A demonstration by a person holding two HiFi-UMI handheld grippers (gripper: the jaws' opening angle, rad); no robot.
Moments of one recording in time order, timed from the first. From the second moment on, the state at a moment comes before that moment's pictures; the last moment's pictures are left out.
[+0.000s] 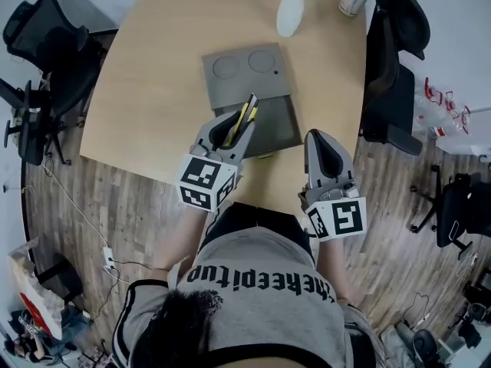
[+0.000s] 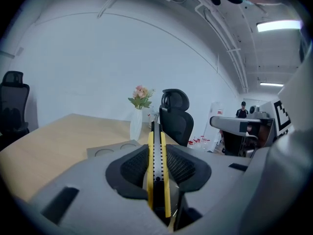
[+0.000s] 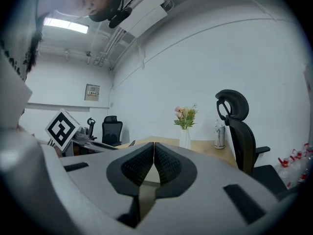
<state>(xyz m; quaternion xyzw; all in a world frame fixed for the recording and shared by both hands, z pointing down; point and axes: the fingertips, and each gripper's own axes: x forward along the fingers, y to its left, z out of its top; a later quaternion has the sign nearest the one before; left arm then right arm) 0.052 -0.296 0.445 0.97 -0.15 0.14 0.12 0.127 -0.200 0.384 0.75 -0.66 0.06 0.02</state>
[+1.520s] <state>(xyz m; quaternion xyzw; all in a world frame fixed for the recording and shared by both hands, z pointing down) -0.064 -0.263 0.344 0.97 -0.23 -0.04 0.06 0.046 -0.181 0.341 0.71 -0.70 0.00 0.03</state>
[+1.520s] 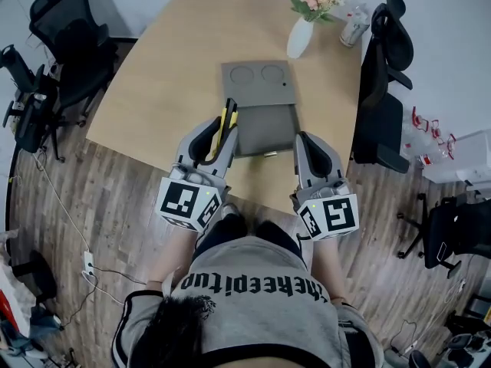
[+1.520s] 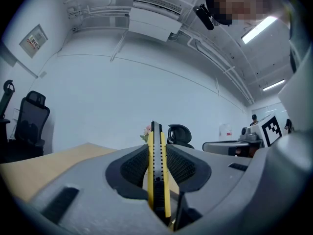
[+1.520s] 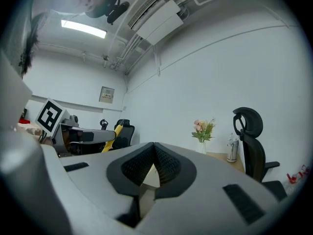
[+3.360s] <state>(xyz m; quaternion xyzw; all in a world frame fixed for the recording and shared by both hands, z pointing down) -0.103 -0.088 0.287 0.91 -0.40 -0.13 0.00 0.042 -0.051 0.310 0.59 -0.81 -0.03 0.01</state>
